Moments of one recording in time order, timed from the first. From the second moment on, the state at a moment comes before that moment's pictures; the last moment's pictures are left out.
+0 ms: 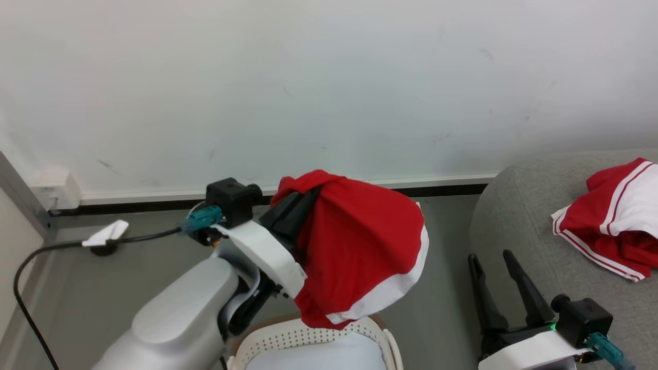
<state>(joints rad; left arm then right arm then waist) -0.74 0.33 -0.89 0.41 -0.81 -0.07 -0.26 -0.18 -0.05 0.23 0.31 0.42 0.13 -0.26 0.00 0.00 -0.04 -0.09</state>
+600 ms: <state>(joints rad) -0.77 0.36 -0.86 0.35 -0.81 -0.04 -0.26 -0.20 -0.05 0.37 0.36 0.41 0.13 -0.26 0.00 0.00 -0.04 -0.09</state>
